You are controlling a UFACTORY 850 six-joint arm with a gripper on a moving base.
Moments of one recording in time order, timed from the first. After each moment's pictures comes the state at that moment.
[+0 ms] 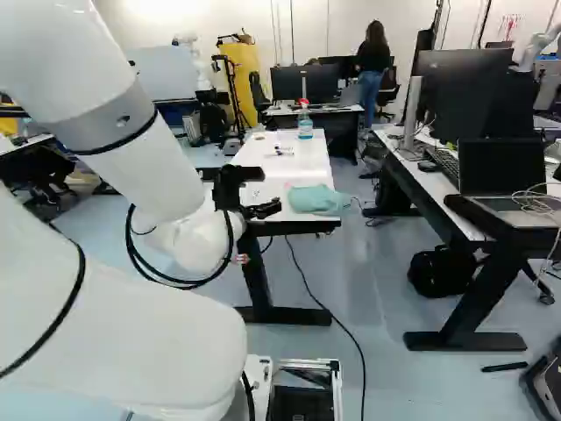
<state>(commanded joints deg) 0.0 16.0 -5.0 0.0 50.0 0.0</state>
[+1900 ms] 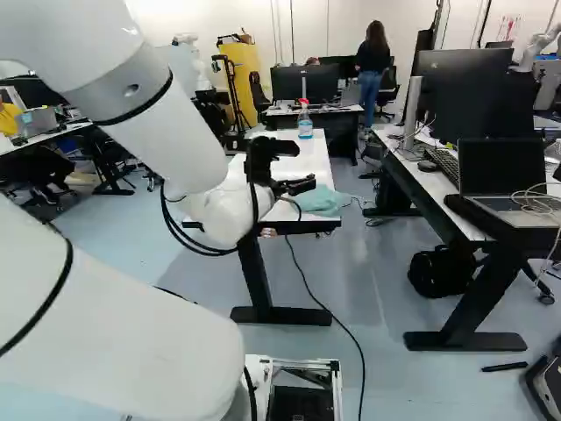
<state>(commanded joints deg) -14.4 14.2 -13.8 0.0 50.0 0.0</state>
